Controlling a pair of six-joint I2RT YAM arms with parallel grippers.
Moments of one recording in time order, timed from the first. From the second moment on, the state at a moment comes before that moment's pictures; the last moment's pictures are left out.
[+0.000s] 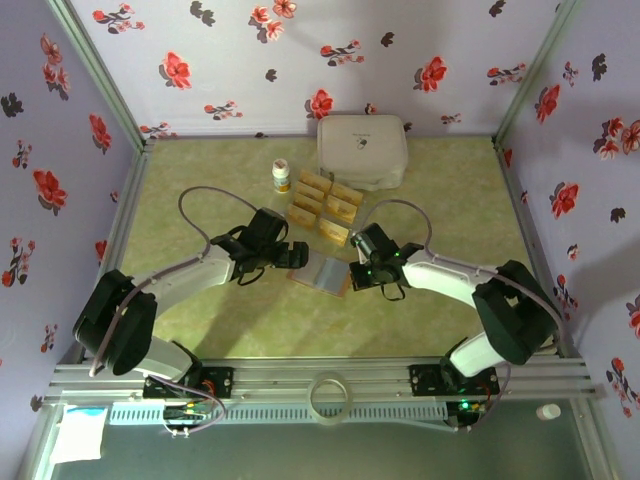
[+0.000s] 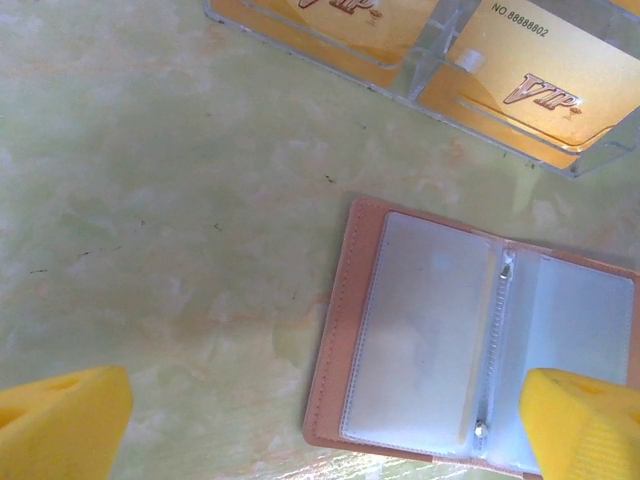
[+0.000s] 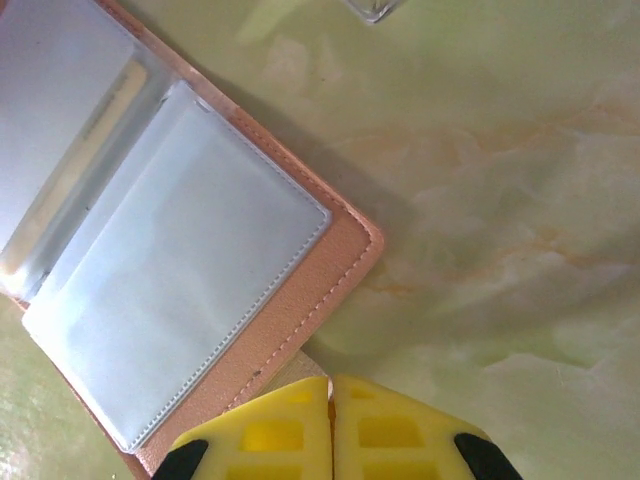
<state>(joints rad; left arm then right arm) -0.70 1.46 0.87 -0.36 -0.08 -0.52 0.69 1.49 0.77 -0.39 -0.07 0.39</state>
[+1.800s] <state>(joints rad) -0.46 1.25 0.81 -0.46 -0.07 -0.59 0.66 1.99 1.64 -0.89 0.06 0.10</state>
